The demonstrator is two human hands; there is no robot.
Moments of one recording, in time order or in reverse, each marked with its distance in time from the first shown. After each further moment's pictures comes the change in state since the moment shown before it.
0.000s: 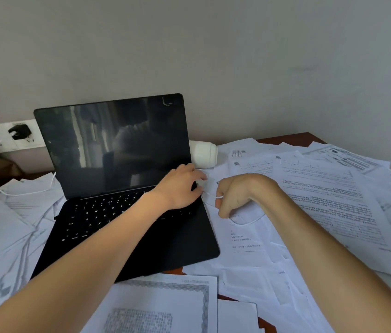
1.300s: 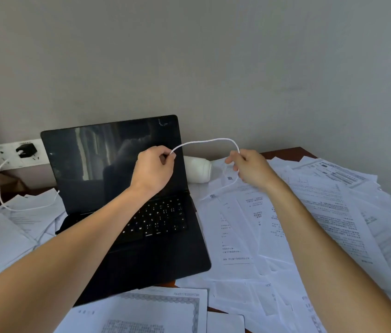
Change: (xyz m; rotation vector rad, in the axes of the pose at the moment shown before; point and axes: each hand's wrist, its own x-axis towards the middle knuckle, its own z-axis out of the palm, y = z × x) left_hand 0.005 -0.002 -0.064 -0.401 0.601 -0.260; right_hand 0.013 0.061 -0.026 0.905 0.774 -0.222
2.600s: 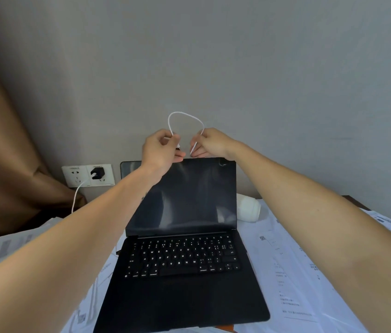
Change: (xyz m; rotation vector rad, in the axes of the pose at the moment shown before) left_hand 0.078 0.000 -0.146 -0.516 0.227 -0.228; right_hand 0.112 -0.220 0.114 0.111 -0.418 -0.190
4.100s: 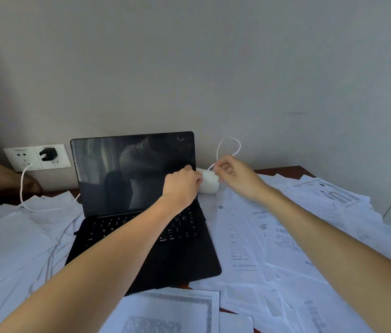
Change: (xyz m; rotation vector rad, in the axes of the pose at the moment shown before) left_hand -0.107 -0.082 0.119 1.125 -0.445 0.436; right_hand -0.170 0.144 -0.046 -0.202 0.242 -0.018
